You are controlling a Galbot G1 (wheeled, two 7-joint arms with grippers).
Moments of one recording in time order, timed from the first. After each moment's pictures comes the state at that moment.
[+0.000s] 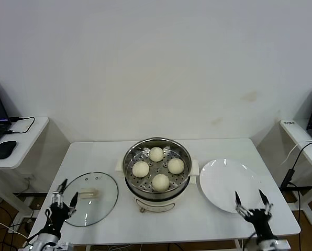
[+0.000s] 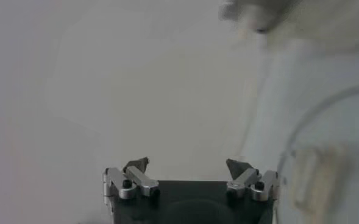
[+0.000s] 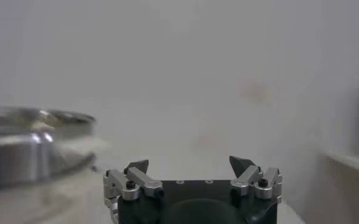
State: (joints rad) left arm 1.63 -1.15 -0.70 -1.87 1.04 -0.08 -0.13; right arm -1.65 1.46 0.86 1.86 0.18 0.21 -0.19
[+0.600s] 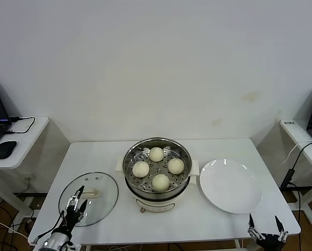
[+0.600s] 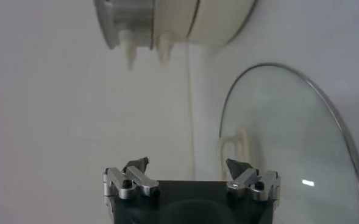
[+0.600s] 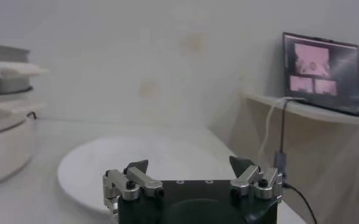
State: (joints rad) left arm 1.53 -1.13 -0.61 -1.72 1.22 -0.09 -0.10; right arm -1.75 1.56 0.94 1.84 0.12 0.24 -0.16
